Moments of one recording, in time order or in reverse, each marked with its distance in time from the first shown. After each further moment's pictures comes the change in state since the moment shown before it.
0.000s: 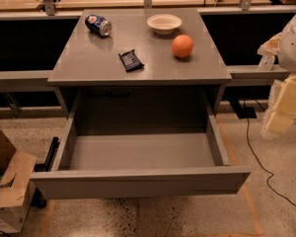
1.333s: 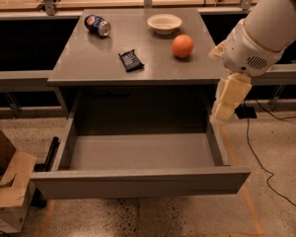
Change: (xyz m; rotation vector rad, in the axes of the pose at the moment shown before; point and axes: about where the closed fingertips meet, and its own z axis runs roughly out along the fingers) arm -0.071 -0.032 0.068 -0.064 -0.161 -0.087
